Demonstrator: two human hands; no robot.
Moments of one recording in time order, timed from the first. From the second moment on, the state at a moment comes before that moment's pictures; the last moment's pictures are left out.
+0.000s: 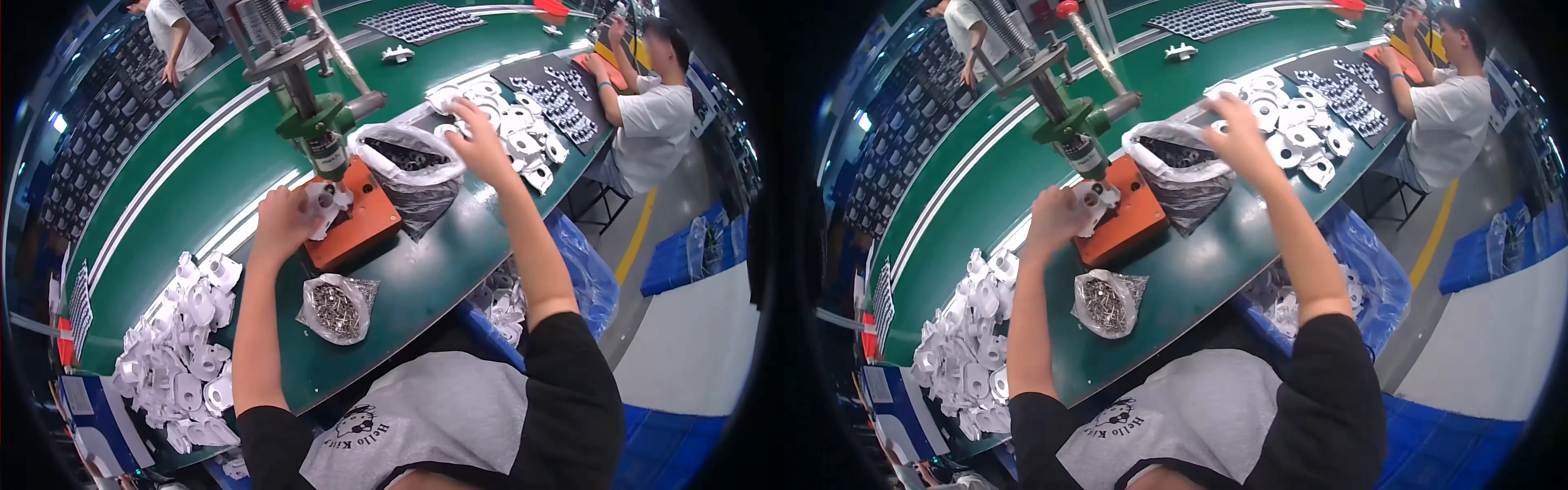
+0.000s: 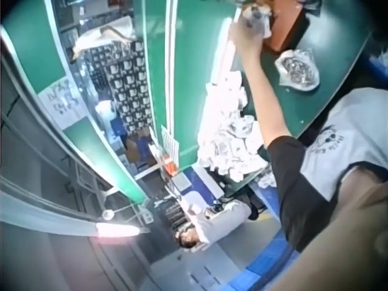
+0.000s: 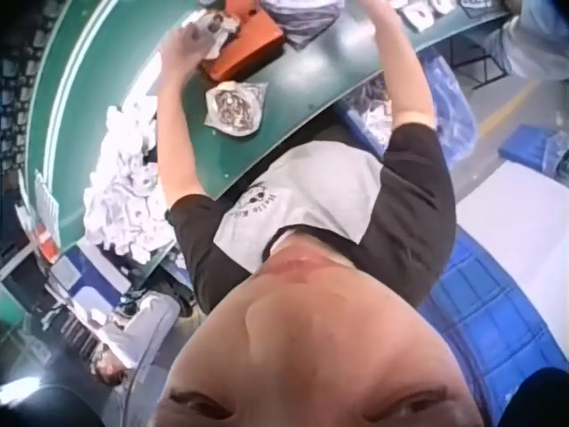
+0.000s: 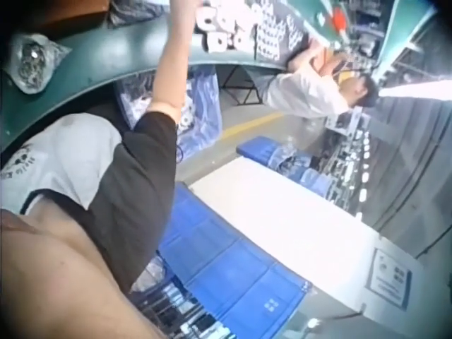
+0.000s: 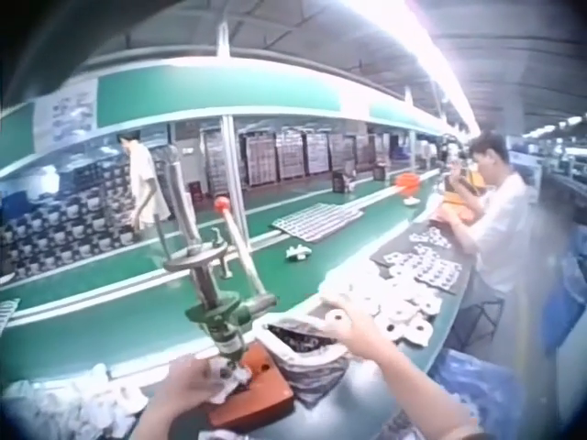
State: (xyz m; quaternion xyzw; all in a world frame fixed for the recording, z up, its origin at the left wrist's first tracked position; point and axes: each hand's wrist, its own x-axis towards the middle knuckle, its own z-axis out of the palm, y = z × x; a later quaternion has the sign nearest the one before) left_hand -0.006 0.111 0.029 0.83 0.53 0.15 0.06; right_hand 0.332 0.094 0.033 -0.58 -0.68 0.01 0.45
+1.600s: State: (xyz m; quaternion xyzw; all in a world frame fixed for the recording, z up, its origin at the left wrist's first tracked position) left_hand 0.003 -0.023 0.012 0.49 0.39 0.56 0.54; right_hand 0.146 0.022 0.003 -0.33 -0.58 0.49 0.57
